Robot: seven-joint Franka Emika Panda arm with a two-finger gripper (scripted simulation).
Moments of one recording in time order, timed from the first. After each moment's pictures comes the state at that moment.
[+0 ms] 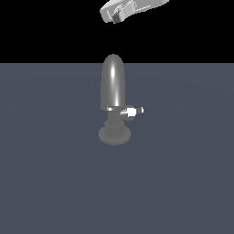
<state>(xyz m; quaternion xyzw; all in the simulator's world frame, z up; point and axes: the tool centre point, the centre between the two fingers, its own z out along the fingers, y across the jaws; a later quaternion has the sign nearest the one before) -0.032 -0.003 0.391 -0.83 0.33 0.41 0.15</state>
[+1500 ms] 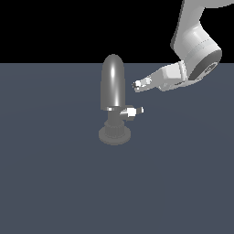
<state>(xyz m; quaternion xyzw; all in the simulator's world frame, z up) 0.018 -0.068 0.219 -0.50 0.54 0.63 0.25</state>
